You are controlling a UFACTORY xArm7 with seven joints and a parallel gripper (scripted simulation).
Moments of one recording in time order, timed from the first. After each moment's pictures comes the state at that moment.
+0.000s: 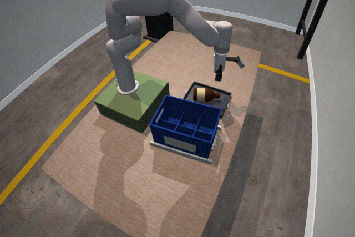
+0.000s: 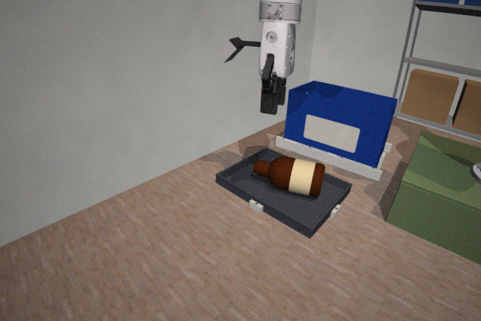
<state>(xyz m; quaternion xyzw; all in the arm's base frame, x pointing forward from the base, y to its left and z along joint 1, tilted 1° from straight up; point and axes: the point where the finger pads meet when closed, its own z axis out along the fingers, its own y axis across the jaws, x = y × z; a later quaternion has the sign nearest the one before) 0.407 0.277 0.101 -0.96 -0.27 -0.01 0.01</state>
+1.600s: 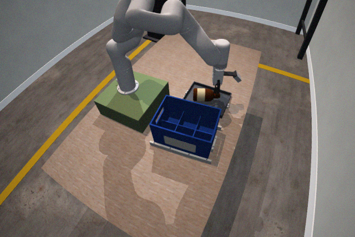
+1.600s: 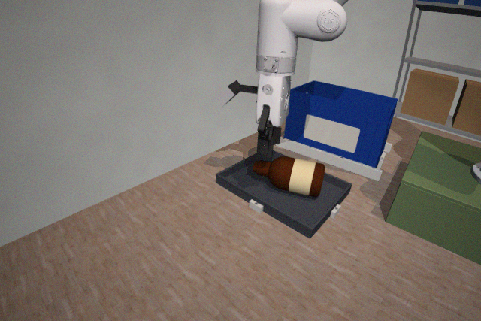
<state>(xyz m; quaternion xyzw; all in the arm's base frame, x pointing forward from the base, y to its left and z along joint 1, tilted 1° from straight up) 0.409 0.280 0.009 -0.96 -0.27 -0.01 0.01</state>
